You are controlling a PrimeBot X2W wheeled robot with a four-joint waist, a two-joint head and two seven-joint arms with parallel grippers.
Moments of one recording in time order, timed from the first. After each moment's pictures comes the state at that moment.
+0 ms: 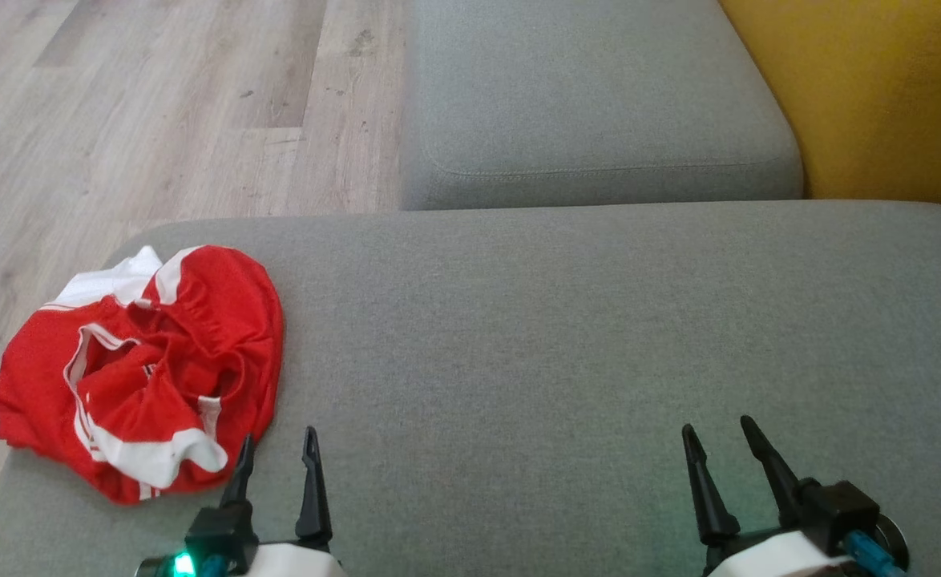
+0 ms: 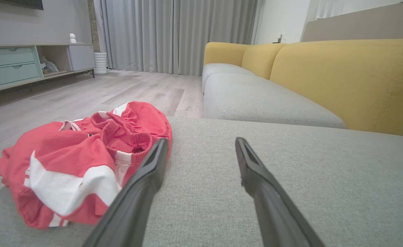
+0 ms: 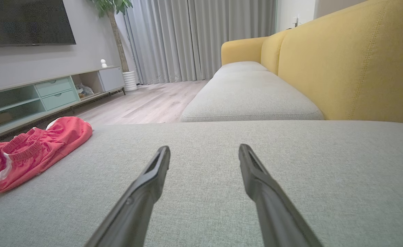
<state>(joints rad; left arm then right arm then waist) 0.02 0.05 -0.24 0.38 -0.24 0.12 -0.25 0.11 -0.04 0.12 0.30 0.11 0.13 -0.25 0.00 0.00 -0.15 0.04</state>
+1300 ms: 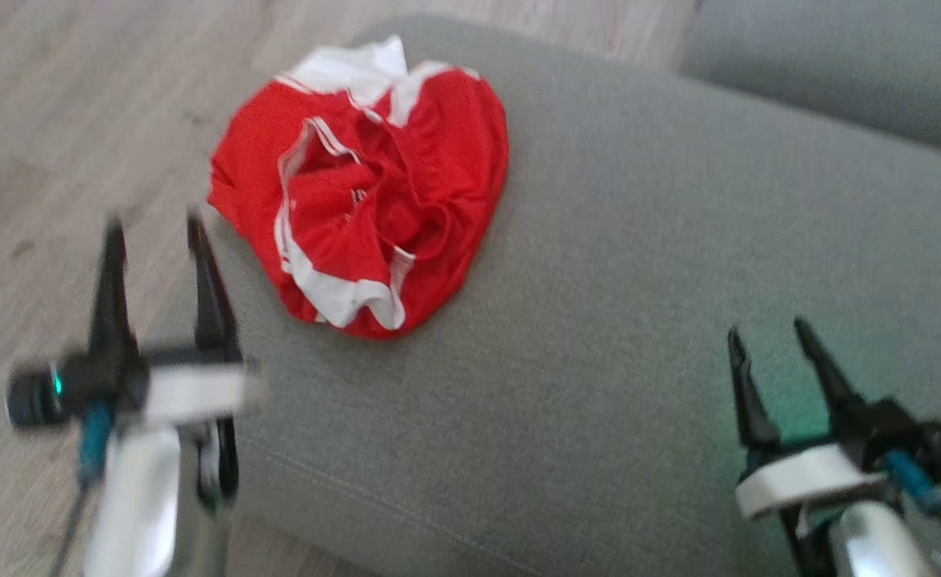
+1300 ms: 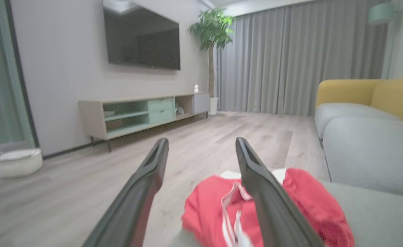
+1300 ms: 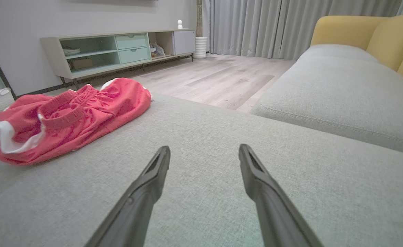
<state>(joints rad) -0.20 0.05 -0.02 0.20 -0.10 0.08 -0.25 -0.02 -0.04 0.01 0.27 -0.02 0.13 -0.25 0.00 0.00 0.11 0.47</state>
